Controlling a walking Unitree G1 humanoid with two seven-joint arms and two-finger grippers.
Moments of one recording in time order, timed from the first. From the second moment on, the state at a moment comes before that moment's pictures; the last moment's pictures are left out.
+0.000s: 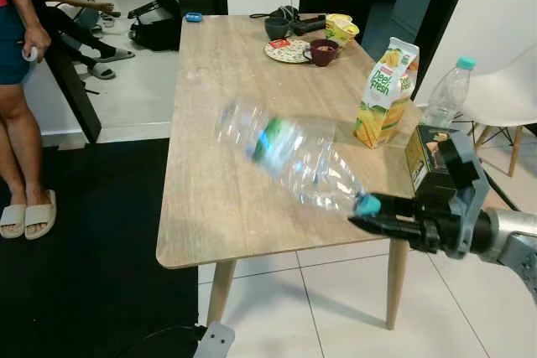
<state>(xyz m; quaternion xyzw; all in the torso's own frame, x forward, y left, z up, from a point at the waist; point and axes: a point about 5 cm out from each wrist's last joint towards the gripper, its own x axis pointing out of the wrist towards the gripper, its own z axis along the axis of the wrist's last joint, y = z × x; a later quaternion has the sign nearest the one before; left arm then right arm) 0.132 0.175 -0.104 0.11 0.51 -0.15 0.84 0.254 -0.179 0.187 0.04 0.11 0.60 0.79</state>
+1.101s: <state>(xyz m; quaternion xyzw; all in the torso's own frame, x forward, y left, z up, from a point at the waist) 0.133 0.174 -0.103 0.11 0.51 -0.16 0.84 0.220 -0.206 0.074 -0.16 0.41 0.55 0.71</state>
